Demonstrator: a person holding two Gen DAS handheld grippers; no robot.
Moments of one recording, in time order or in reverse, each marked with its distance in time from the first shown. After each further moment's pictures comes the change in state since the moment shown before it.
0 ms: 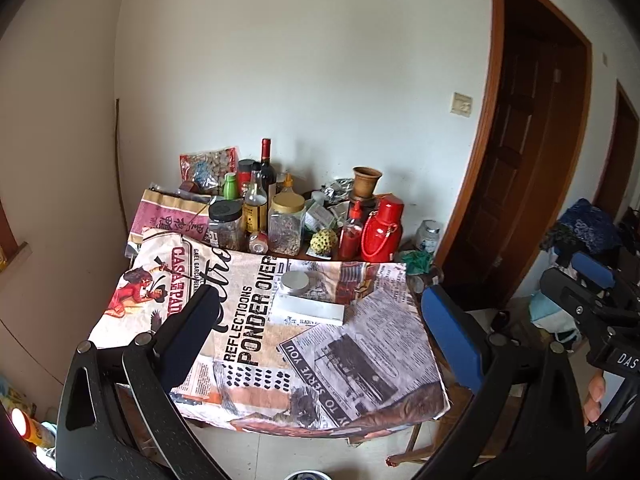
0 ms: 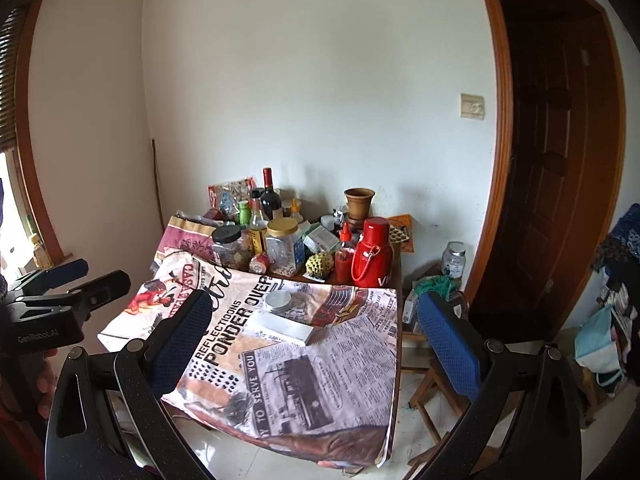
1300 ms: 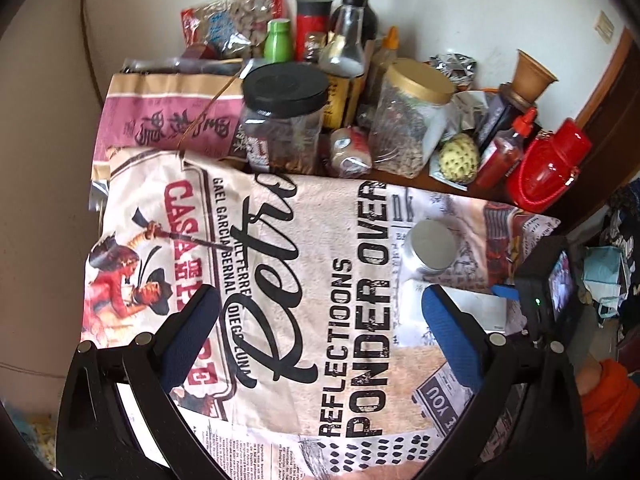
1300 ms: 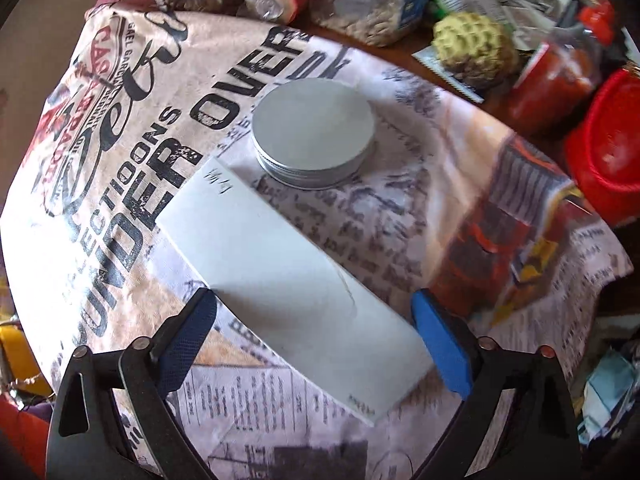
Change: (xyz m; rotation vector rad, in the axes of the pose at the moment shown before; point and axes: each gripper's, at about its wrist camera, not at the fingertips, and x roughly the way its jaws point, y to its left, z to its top) left arm 0.341 0.186 0.019 -0.046 0.520 0.082; right arm 0.451 0.065 -0.114 -0.229 0.861 0.185
